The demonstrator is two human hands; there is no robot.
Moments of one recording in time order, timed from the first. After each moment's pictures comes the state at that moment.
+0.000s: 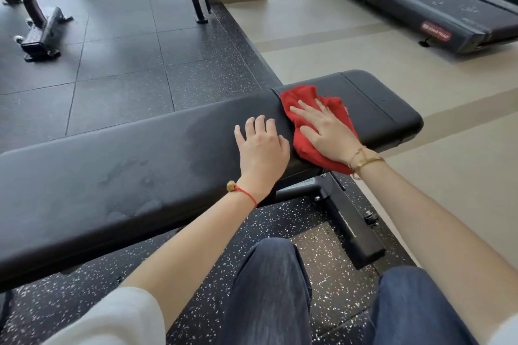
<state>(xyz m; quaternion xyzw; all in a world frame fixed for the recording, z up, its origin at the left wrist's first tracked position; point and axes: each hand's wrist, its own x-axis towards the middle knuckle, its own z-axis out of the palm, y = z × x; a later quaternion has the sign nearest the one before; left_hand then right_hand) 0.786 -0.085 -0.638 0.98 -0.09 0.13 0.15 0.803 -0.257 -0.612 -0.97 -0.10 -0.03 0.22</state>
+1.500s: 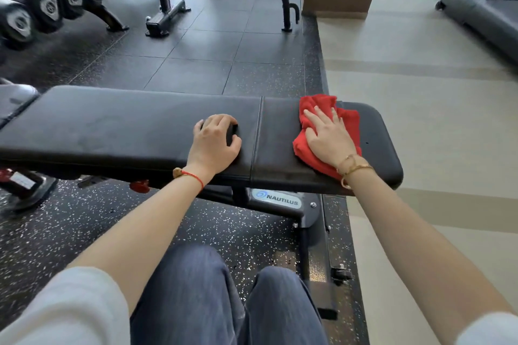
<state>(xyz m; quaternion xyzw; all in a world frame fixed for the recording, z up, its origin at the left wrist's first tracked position) 0.785 -0.129 -0.632 0.96 0.05 0.20 0.20 0.878 -0.373 -0.614 -0.97 -0.18 0.01 0.18</state>
